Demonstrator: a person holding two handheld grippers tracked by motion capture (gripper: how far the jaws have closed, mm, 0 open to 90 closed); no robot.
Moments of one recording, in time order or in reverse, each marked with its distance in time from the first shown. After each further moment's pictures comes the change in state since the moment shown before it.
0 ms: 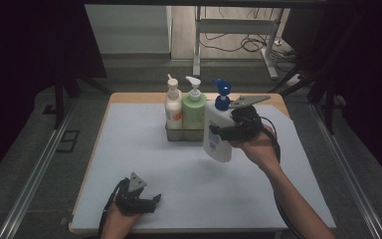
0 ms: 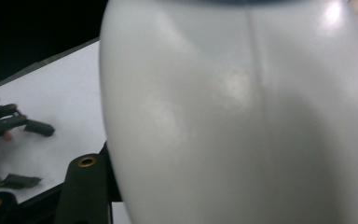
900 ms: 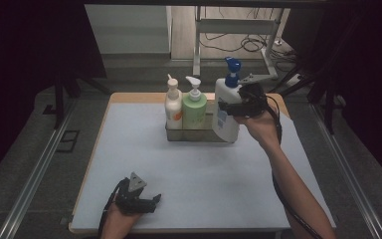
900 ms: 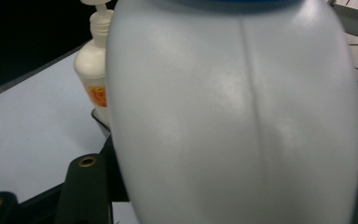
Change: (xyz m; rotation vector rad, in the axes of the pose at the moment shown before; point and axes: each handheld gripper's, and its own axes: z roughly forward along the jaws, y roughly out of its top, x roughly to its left) left arm 0.000 0.000 0.000 -0.001 0.001 0.004; right arm -0.050 0.026 0.011 -0.033 -0.129 0.083
